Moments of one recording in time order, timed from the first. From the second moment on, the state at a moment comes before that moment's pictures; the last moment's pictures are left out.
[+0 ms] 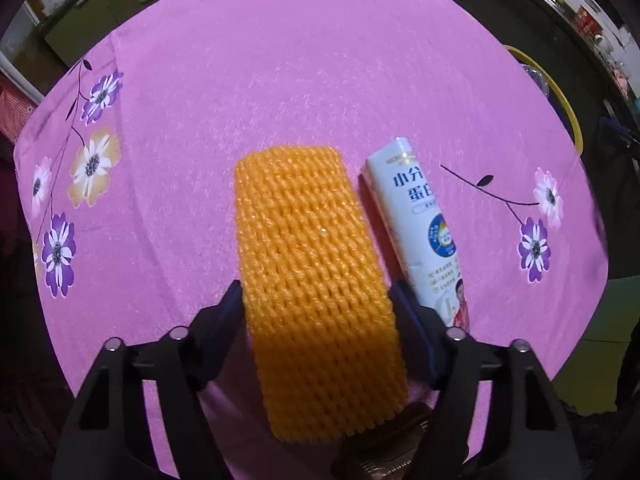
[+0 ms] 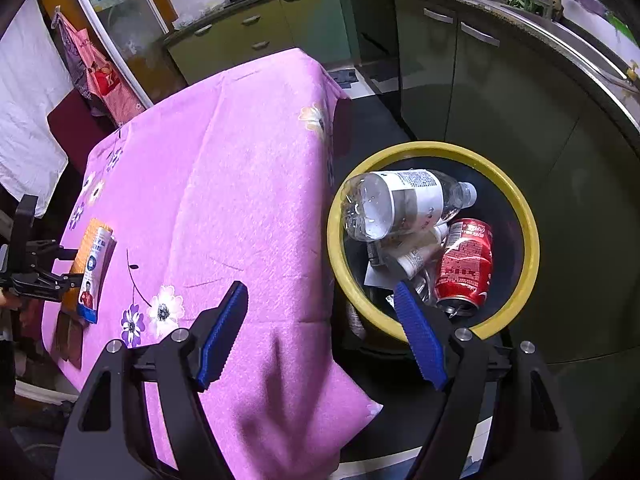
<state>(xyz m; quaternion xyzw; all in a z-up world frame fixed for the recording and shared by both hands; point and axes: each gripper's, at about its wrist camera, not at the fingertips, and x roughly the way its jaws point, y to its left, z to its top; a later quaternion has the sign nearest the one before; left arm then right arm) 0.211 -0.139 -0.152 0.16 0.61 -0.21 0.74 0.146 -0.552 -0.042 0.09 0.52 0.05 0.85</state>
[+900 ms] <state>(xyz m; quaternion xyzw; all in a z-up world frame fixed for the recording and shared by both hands) 0.191 -0.198 -0.022 0.20 0.51 -0.34 0.77 0.094 -0.593 -0.018 0.12 0.47 0.00 0.87</state>
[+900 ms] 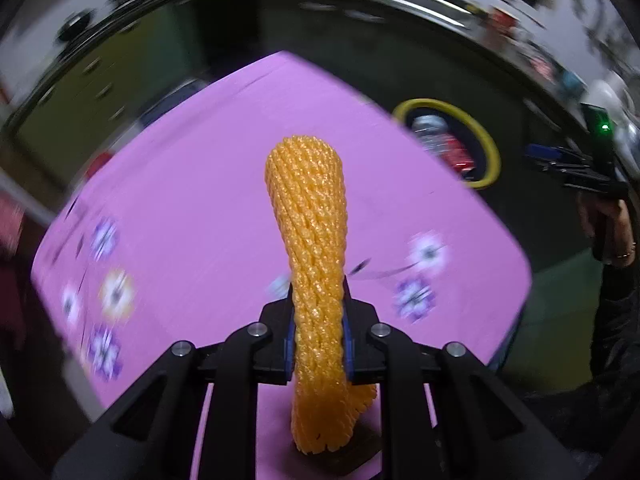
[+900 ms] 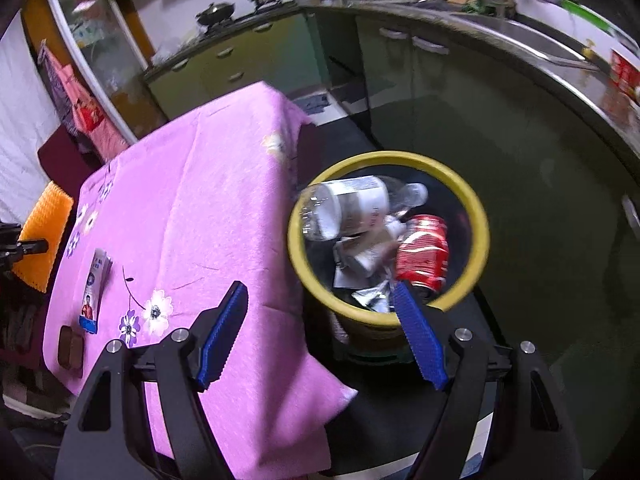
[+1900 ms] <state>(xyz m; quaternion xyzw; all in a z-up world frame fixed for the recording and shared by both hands) 0.226 -0.558 -0.119 0.28 0.48 -0.46 0.69 -0.012 -0.676 -0.036 0.20 0.47 -0.09 0.86</state>
